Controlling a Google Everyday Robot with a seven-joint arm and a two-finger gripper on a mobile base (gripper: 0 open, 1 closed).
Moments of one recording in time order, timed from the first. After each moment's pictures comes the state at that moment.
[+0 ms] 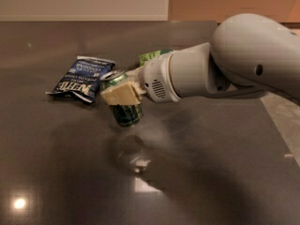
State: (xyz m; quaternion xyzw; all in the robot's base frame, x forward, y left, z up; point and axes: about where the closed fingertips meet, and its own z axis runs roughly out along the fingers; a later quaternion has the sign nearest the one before) arm 0.475 0.066 0.938 -0.43 0.75 0.30 0.41
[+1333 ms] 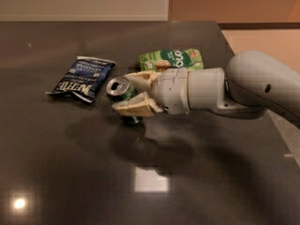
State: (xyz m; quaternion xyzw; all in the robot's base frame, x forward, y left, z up) arm 0.481 0.053 0.914 -0.56 0.57 0.30 0.52
